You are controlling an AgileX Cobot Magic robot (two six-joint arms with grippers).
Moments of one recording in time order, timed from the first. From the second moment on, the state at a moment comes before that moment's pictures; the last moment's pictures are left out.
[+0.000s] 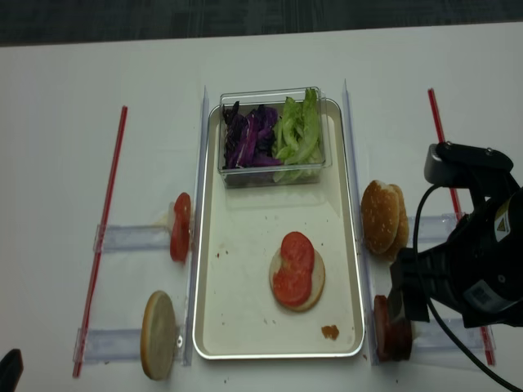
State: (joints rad) left arm -0.08 -0.02 -0.49 0.04 1.18 0.00; right arm 0.44 1.10 -0.73 0.27 1.14 0.33
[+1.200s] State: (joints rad) left arm -0.08 -0.02 -0.49 0.04 1.18 0.00; right arm 0.68 1.31 -0.73 0.14 0.92 0.63
